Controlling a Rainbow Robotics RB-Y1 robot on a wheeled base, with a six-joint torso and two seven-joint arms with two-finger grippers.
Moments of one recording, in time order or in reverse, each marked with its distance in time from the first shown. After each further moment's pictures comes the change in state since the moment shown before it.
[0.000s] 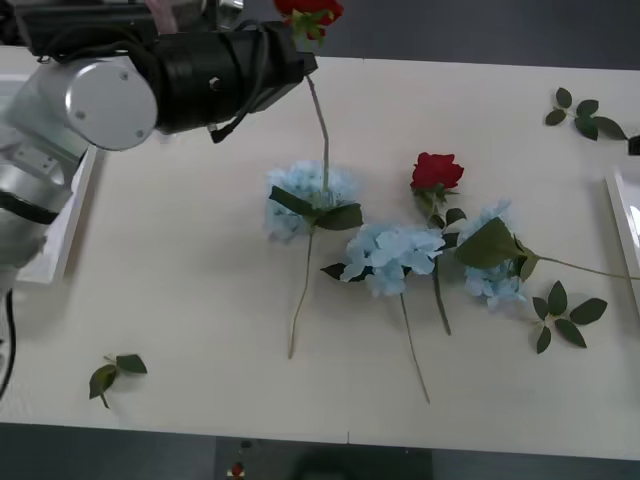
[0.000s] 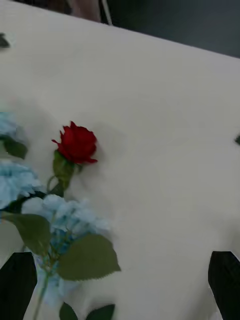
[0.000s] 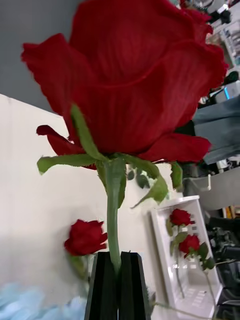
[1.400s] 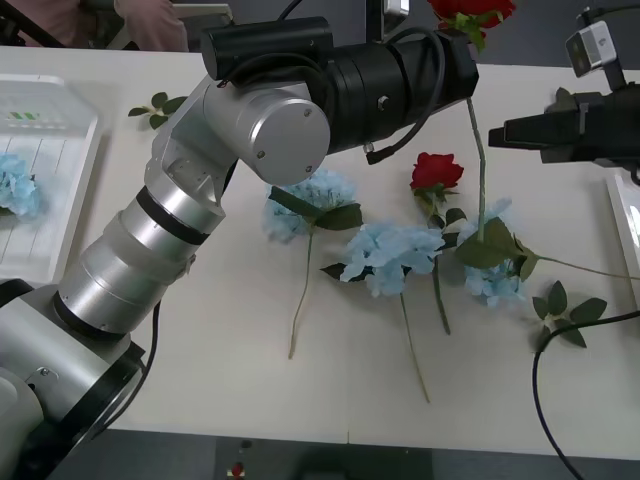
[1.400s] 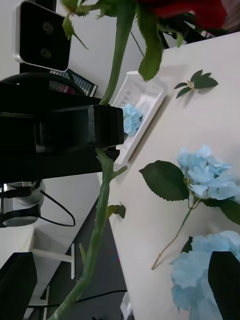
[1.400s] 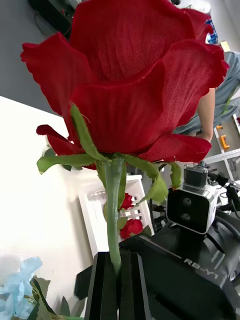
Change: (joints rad) right arm -0.088 0.315 0.066 0.000 -0.351 0.209 -0.326; left arm -0.091 -0.344 -0.115 0.032 -0.247 -0.021 0.107
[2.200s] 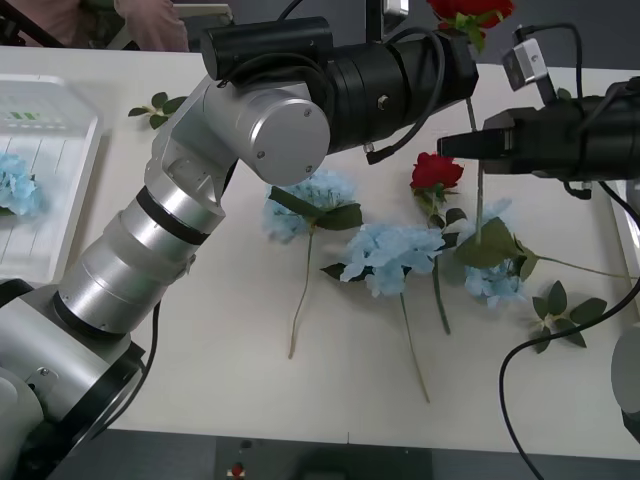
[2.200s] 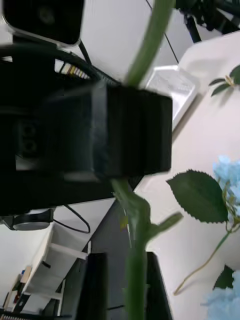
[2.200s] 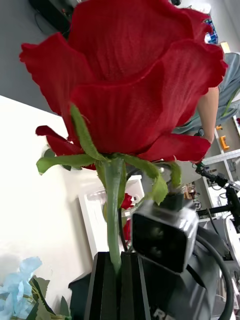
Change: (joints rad) right arm 0.000 0.101 0.084 0.000 -0.038 -0.056 0.037; left arm 0.000 0.000 0.000 0.000 0.000 0.000 0.004
